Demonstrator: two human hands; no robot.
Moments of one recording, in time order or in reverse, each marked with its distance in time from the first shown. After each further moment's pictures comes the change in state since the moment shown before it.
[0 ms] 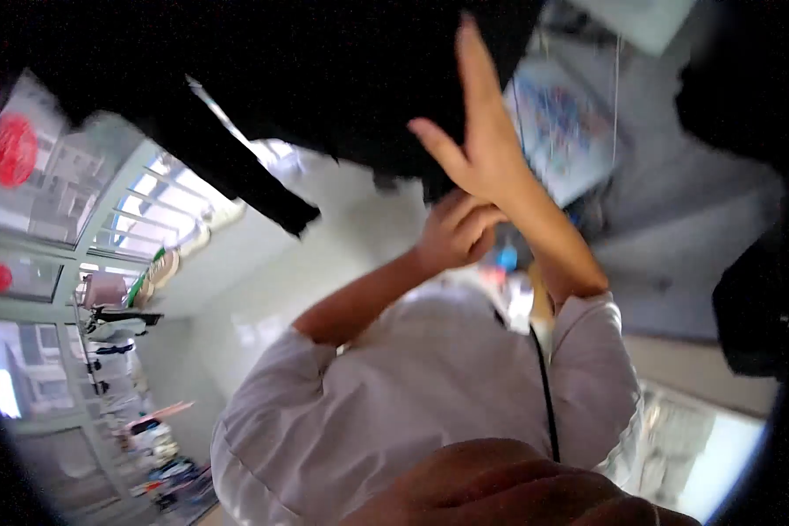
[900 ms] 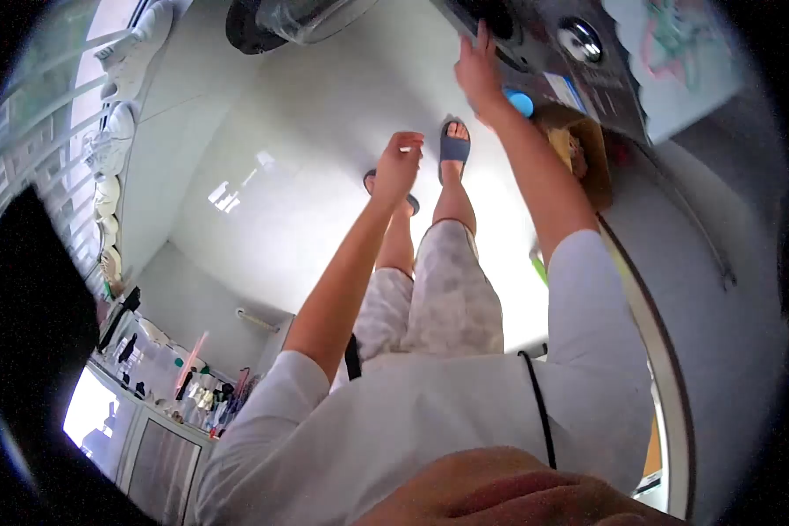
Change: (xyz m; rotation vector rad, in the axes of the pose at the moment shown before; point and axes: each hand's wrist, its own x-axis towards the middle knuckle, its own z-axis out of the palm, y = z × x) left_hand -0.424 -0.226 0.257 -0.293 -0.256 -1.952; right_hand -0.718 0.406 0.222 -0.485 -0.780 0.984
